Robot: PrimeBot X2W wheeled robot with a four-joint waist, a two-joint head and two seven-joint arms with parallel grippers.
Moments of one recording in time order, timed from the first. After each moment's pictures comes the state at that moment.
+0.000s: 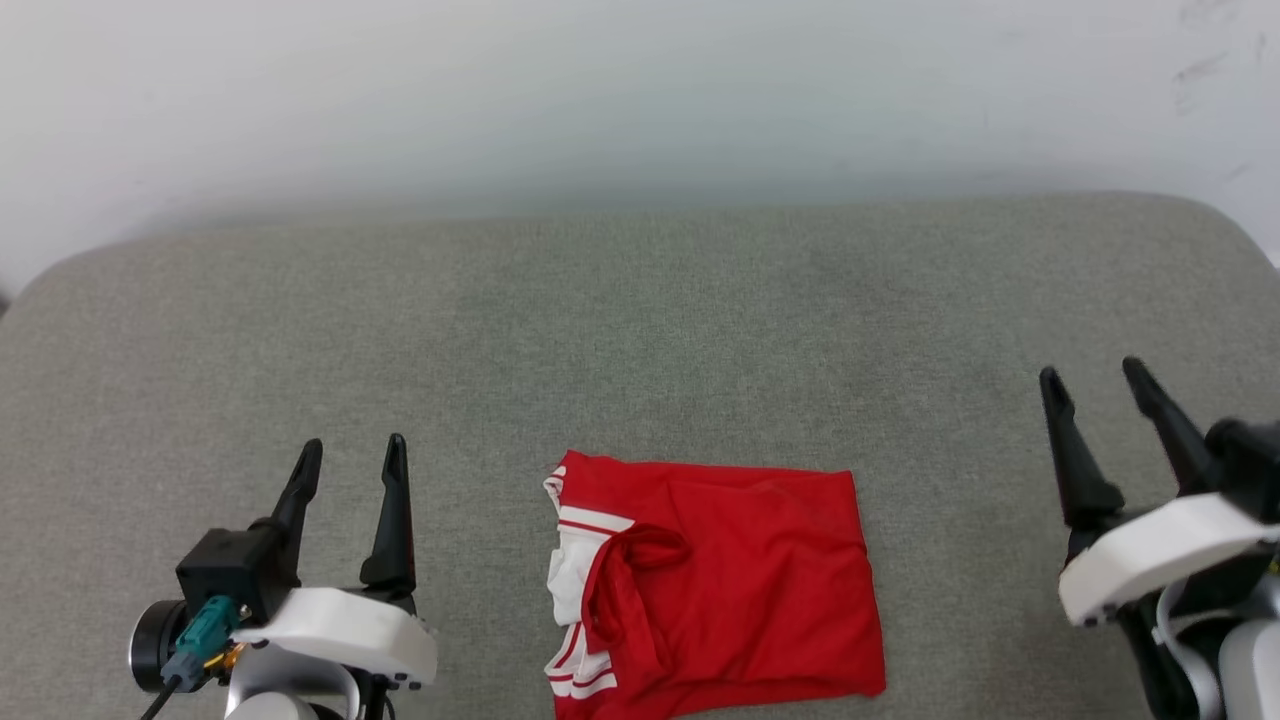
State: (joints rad) left arm -0.11 0.46 -0.44 -0.03 -0.64 0.35 -0.24; right arm -0.14 -0.17 -0.03 -0.01 0.21 0.13 0.08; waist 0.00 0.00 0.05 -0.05
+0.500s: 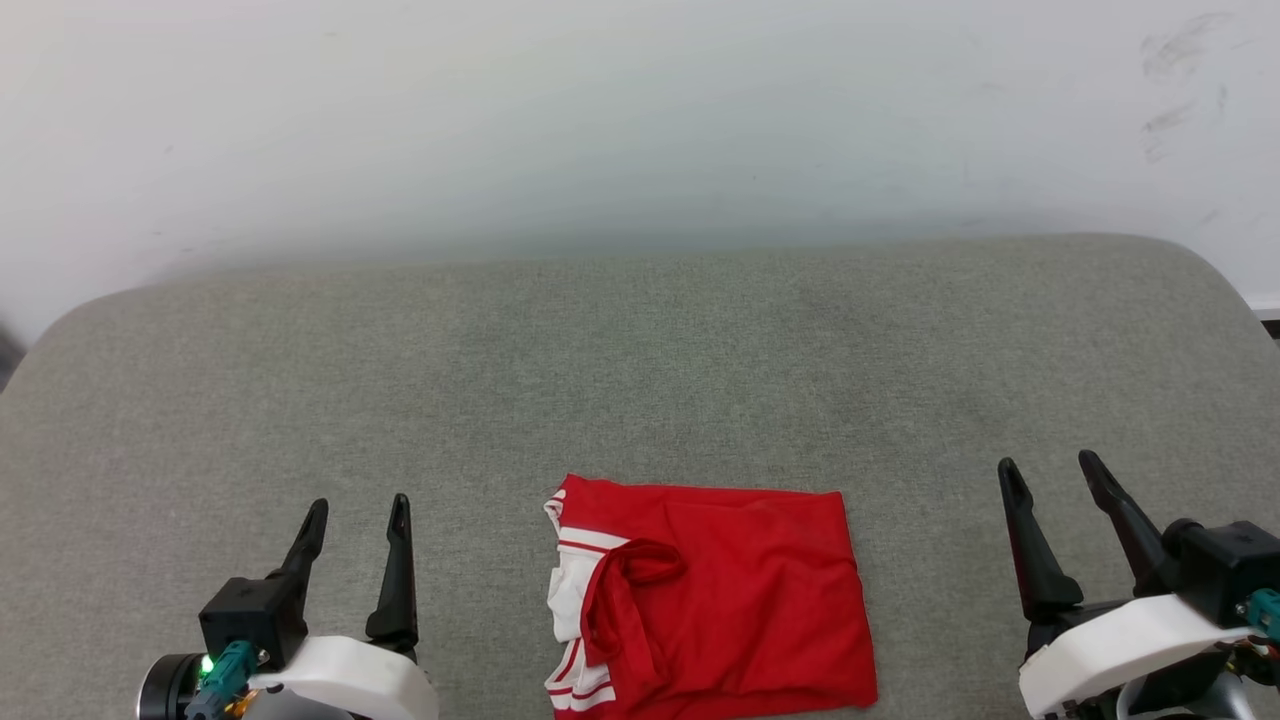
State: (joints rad) left arm -0.04 0.46 -0.45 0.01 -0.62 0.36 -0.25; right arm 0.05 -0.08 -0.01 -0.12 0.18 0.13 0.05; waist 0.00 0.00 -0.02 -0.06
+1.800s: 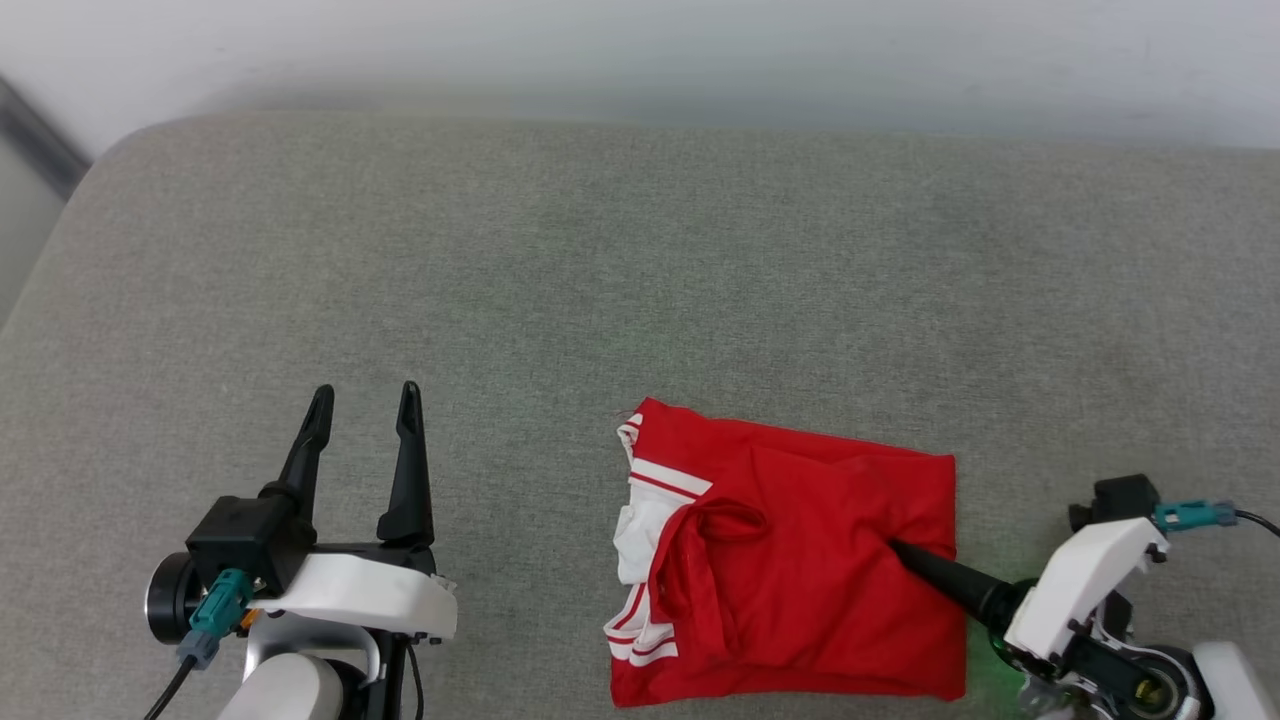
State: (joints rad) left arm -0.15 0.37 -0.38 -0.02 -0.54 0.29 -0.26; right arm -0.18 -0.16 0.01 0.38 0.99 0.13 0.68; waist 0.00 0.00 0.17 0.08
